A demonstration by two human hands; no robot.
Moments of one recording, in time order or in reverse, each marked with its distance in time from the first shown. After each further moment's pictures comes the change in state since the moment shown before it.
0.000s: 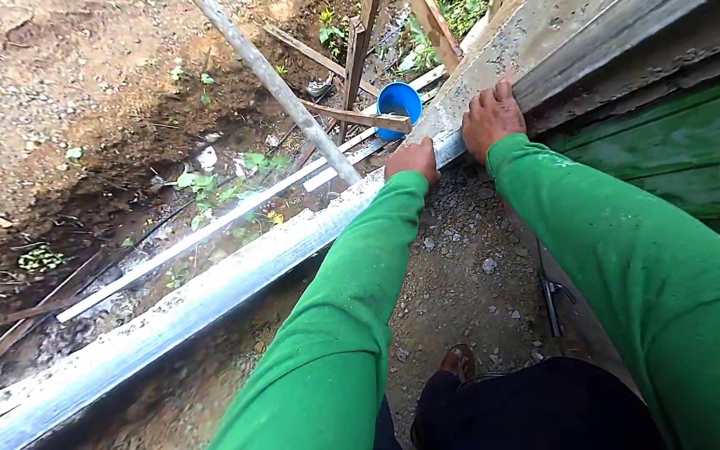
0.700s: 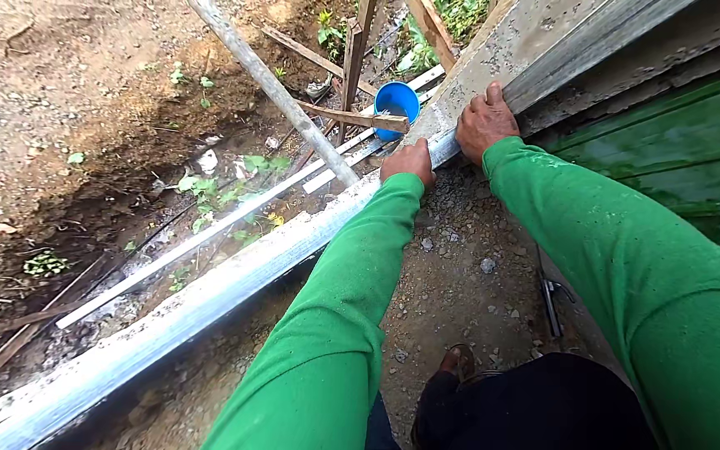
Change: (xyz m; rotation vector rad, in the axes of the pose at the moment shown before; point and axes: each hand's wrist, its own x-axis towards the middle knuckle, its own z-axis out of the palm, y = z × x) left_hand 0.002 0.004 0.001 0.040 -0.004 -0.018; right_hand 0.002 0.001 0.010 -0.040 0.017 -0.059
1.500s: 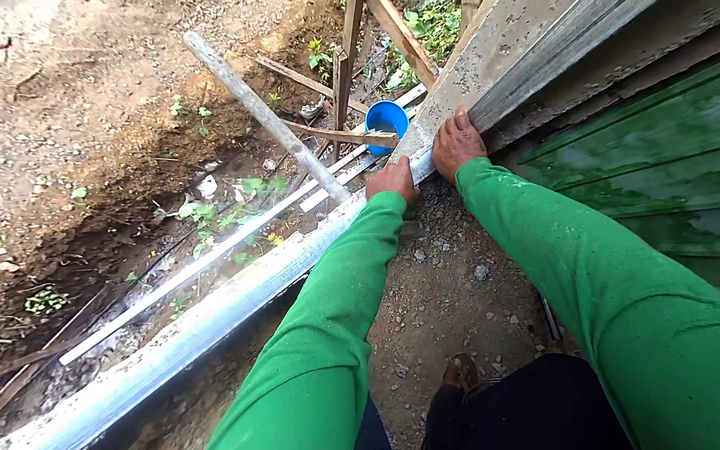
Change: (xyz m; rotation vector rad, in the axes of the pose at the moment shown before) left_hand 0.000 0.004 0.001 0.029 0.026 0.000; right_hand -0.005 -0.011 0.003 -0.011 0.034 0.075
